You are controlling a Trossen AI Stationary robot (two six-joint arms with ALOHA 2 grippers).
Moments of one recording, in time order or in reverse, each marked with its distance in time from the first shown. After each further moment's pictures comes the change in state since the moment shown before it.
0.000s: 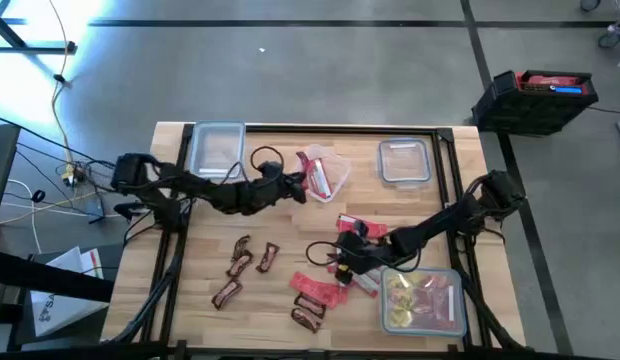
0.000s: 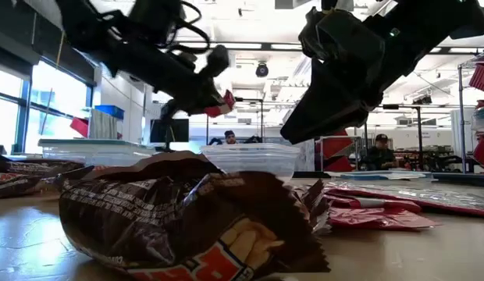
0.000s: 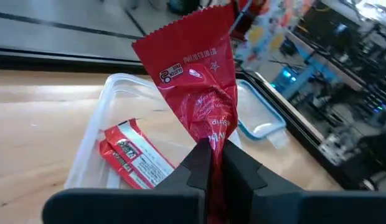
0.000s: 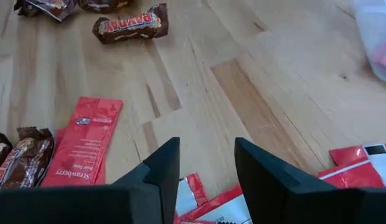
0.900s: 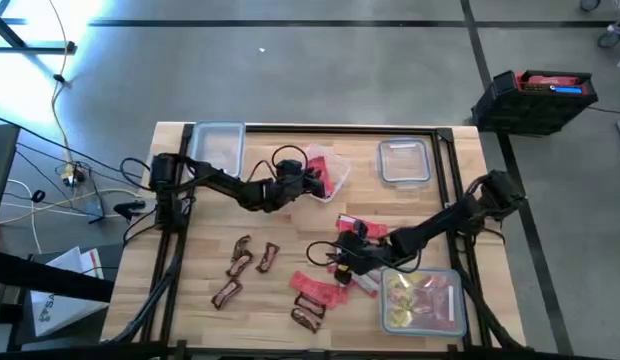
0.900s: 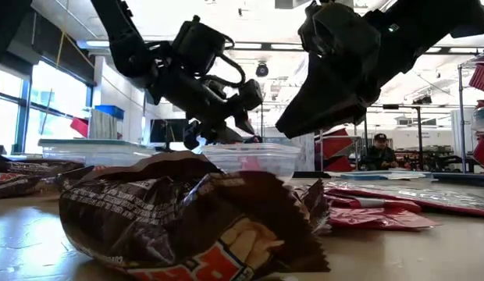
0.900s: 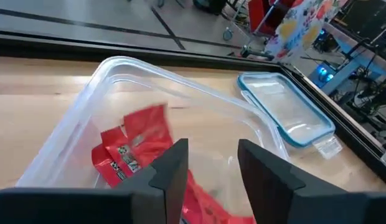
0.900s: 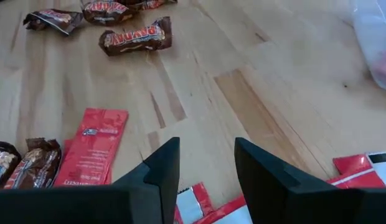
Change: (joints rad) left arm 0.060 0.204 0.158 -0.010 0.022 -0.002; right arm 0.006 0.000 0.000 0.036 0.009 0.001
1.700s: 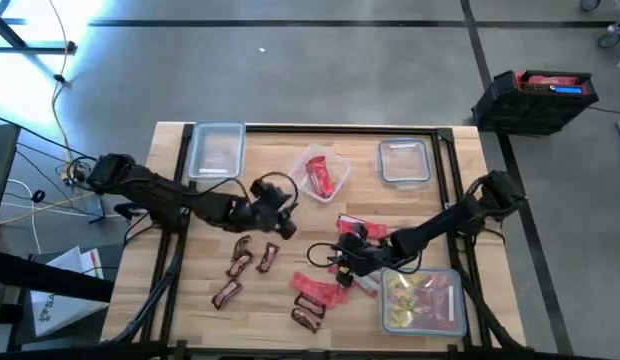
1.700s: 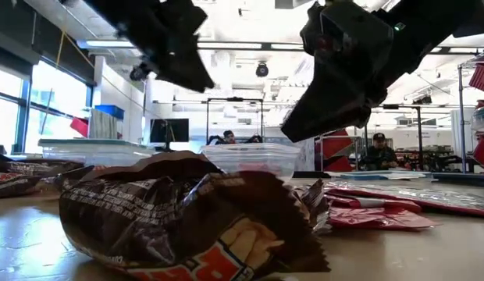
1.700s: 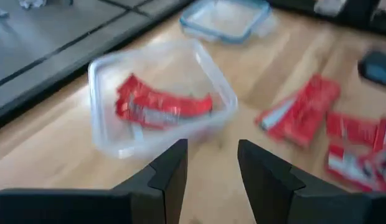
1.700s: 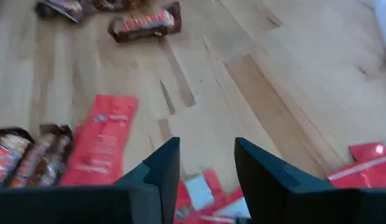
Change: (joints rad) left arm -0.355 -0.453 0.000 -0.851 -0.064 0.212; right arm 0.002 -0.002 0.001 -0.059 -0.050 0.018
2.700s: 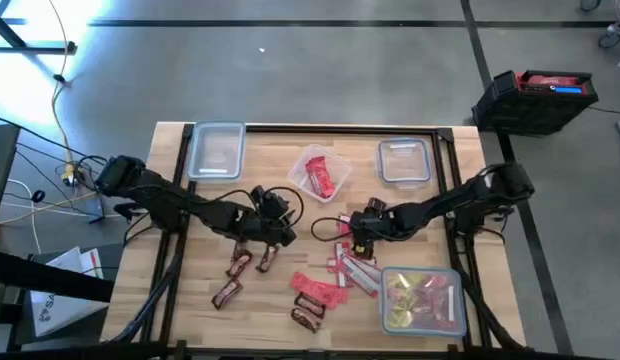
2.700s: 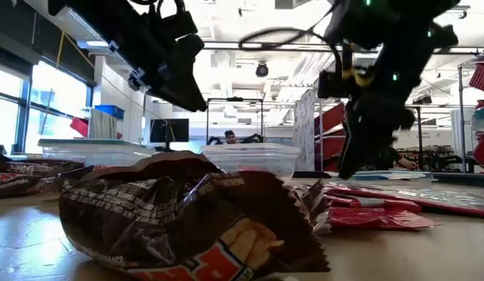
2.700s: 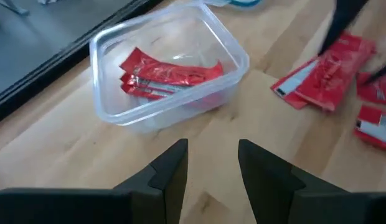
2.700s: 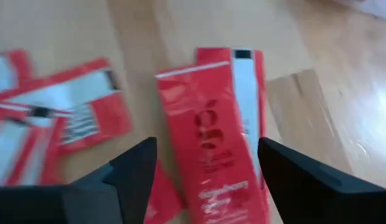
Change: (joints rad) left arm -0.015 0.090 0.000 0.004 -0.035 -0.012; right arm -0.213 -0.109 -0.102 -0.341 -0.124 -0.239
